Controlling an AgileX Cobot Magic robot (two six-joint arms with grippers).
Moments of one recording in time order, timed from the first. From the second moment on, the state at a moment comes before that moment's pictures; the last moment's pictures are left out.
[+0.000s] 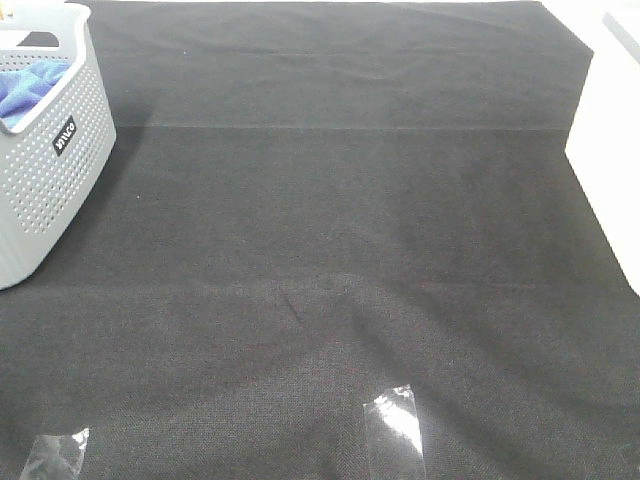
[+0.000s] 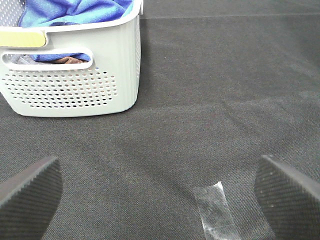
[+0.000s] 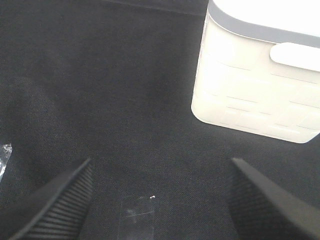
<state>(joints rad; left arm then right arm) -0.05 0.00 -0.51 -0.05 1.05 0.00 0.02 0.01 -0.50 -0.03 1.06 -0.12</state>
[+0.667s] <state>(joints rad) -0.06 0.84 -1.13 0.02 1.21 0.28 0.02 0.01 -0.50 -0.03 1.06 -0.12</state>
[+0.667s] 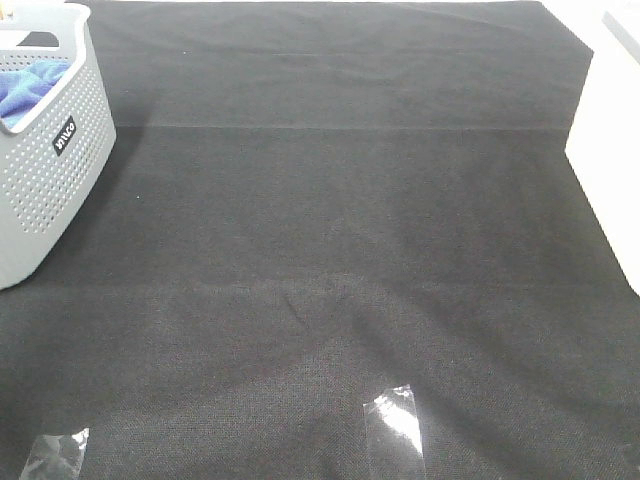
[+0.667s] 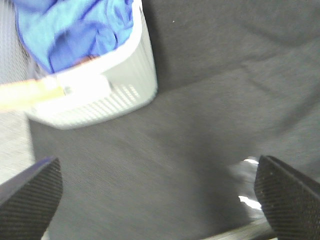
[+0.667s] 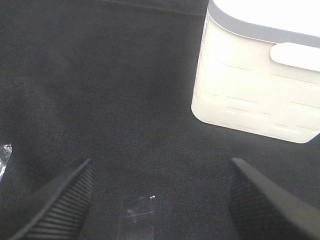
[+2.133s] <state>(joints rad) 0.17 2.14 -1.89 0.19 1.12 0.74 0.02 0.01 -0.50 -0.03 1.06 -0.12</state>
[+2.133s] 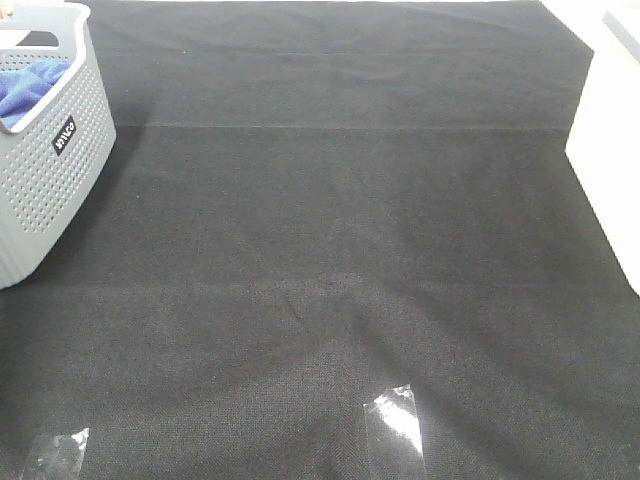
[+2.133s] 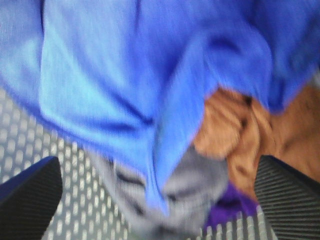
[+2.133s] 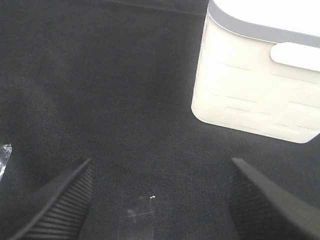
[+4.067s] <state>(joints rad) 0.17 2.07 -1.97 0.22 1.19 0.67 0.02 0.01 -0.50 -0.03 1.06 -0.12</state>
